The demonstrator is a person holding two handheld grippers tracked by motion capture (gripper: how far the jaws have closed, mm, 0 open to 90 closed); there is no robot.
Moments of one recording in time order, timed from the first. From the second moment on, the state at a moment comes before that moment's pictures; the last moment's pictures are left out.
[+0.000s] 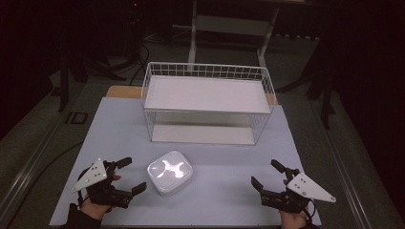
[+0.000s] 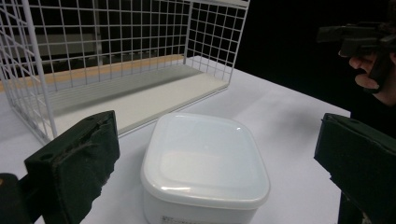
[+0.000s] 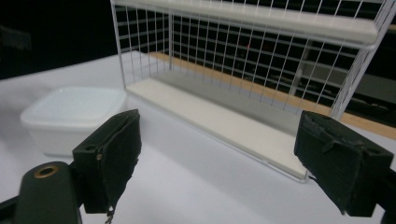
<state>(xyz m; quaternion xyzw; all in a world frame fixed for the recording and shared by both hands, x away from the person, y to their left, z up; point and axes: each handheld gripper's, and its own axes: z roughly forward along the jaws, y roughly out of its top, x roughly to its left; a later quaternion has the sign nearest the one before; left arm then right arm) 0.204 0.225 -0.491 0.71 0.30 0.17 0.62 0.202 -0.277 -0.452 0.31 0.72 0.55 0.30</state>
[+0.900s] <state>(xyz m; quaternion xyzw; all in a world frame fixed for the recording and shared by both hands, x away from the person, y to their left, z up) 0.245 0.246 -0.456 0.75 0.28 0.14 0.58 0.209 -0.291 -0.417 0.34 0.70 0.57 0.26</state>
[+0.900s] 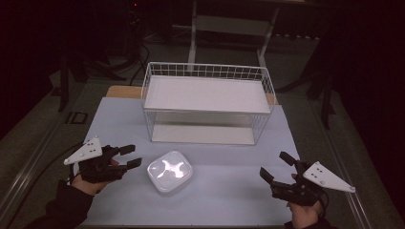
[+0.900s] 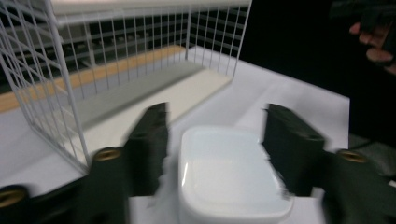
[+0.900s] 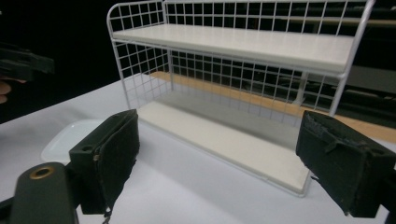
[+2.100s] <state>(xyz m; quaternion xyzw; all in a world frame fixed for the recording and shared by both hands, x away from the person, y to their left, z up) 0.280 0.214 -0.540 0.86 0.28 0.06 0.43 0.208 -0.288 -0.440 0.35 0.70 0.58 0.24</state>
